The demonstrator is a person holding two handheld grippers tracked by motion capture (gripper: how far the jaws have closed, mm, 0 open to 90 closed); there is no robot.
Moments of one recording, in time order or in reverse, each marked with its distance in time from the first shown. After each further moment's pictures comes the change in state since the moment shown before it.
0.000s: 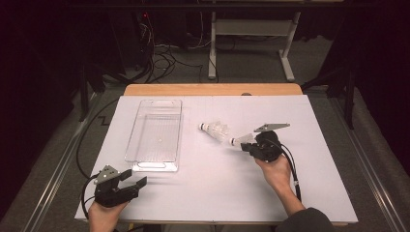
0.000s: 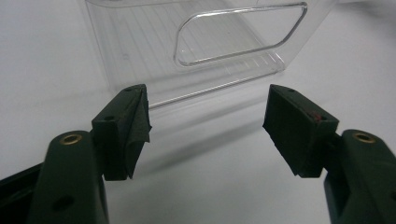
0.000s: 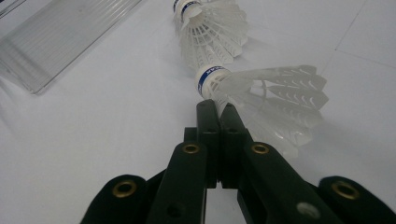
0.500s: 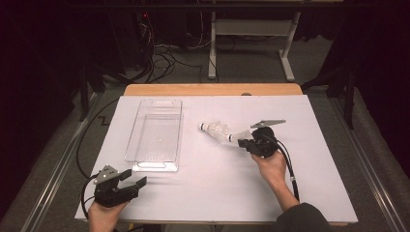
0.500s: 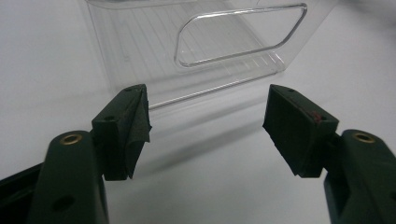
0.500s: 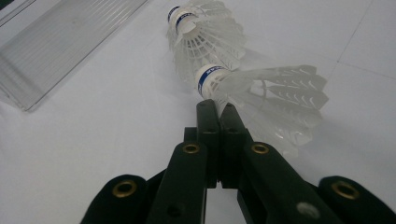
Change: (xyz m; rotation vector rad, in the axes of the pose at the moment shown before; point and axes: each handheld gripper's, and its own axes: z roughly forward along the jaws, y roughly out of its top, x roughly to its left) left arm 0.000 0.000 -0.001 -0.002 -0.001 -0.001; right arm -0.003 0.010 0.013 -0.010 -0.003 0.020
